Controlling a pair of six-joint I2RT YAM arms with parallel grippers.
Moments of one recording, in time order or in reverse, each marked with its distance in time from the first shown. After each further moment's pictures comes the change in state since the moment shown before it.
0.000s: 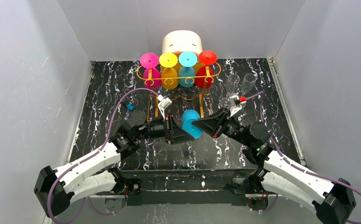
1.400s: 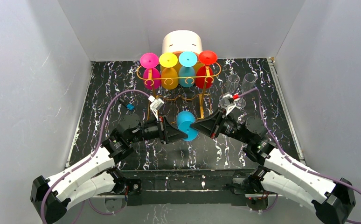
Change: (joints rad) left arm 0.018 -0.111 -0.026 -0.096 -0.093 0.050; right arm 0.000 0.016 0.068 -0.186 -0.056 0.003
